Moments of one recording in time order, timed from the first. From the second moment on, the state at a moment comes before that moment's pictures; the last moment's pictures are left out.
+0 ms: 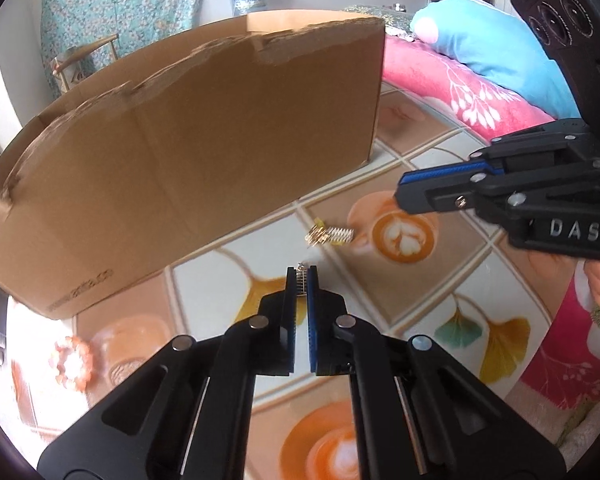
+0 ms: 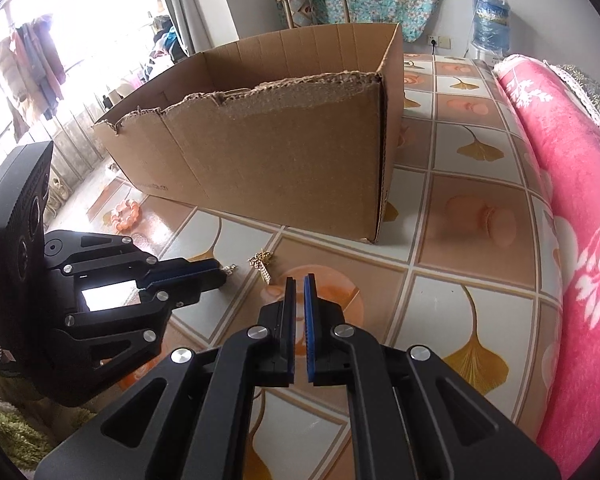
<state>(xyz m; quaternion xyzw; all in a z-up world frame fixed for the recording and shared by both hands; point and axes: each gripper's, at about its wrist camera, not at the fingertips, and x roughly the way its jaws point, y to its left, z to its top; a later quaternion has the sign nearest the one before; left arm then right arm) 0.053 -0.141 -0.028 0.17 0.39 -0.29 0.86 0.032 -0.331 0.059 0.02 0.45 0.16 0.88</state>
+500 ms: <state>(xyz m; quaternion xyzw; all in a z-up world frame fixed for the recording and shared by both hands) 0.055 -0.099 -0.031 0.11 0.39 -0.30 0.86 0.061 -0.293 0.046 -0.09 0.48 0.18 0.85</state>
